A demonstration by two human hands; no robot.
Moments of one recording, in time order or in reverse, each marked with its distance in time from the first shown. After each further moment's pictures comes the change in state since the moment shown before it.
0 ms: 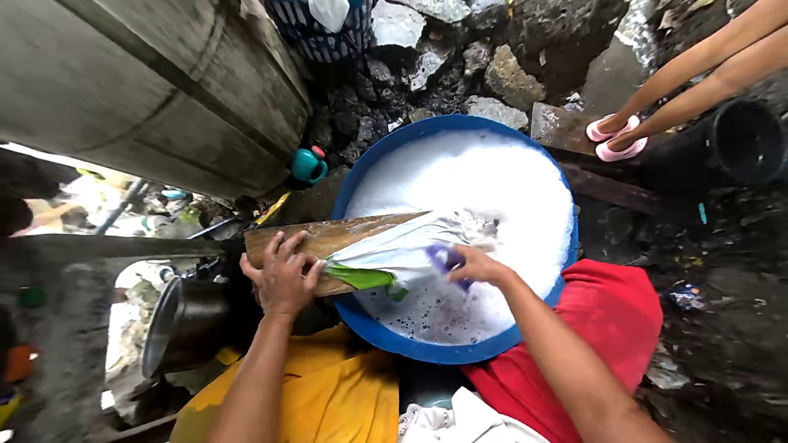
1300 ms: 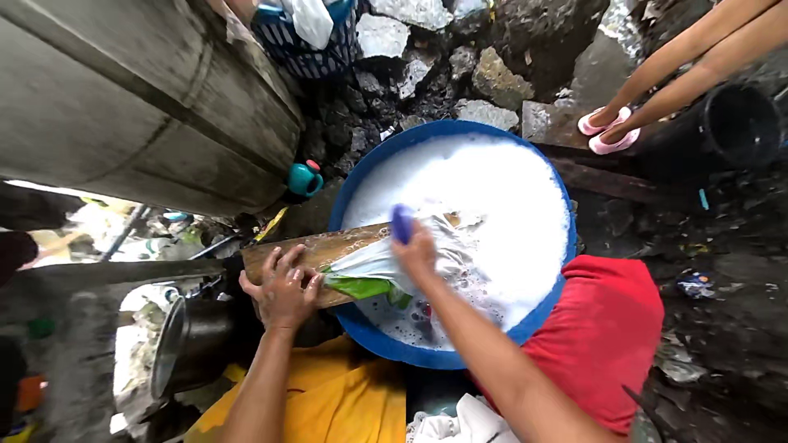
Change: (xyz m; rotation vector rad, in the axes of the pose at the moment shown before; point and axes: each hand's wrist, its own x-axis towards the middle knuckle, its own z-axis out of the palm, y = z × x) left_hand 0.004 0.003 -0.001 0.029 0.024 0.021; right_hand 0.060 -0.101 0.084 -0.129 0.712 0.022
